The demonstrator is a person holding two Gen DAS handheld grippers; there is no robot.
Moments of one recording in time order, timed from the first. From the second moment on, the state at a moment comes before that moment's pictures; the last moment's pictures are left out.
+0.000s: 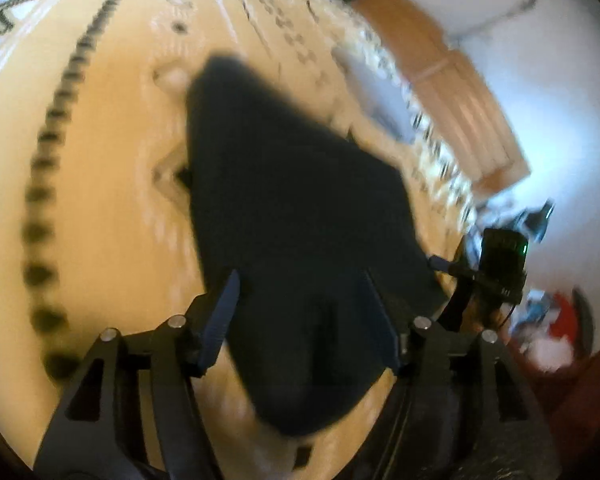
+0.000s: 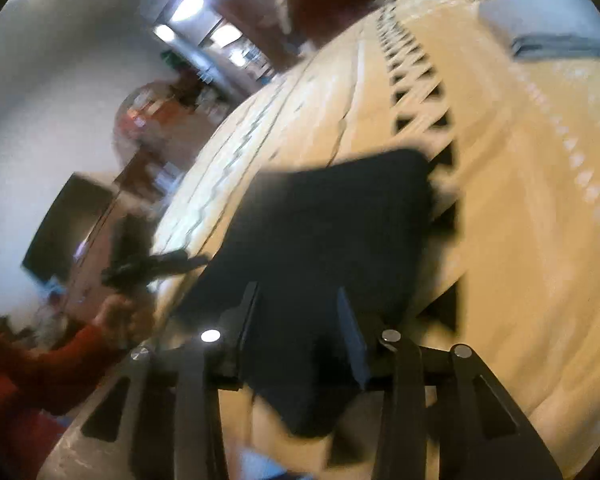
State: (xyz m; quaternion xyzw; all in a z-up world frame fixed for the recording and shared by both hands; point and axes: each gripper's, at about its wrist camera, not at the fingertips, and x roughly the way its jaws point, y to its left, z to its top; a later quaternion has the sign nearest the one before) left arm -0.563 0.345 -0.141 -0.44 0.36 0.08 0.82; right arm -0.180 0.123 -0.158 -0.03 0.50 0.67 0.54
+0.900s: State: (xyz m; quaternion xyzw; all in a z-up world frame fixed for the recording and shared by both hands) left arm -0.539 0.250 0.021 -0.17 0.29 0.38 0.86; right arm -0.359 0.098 0.052 -0.15 0.22 0.50 0.82
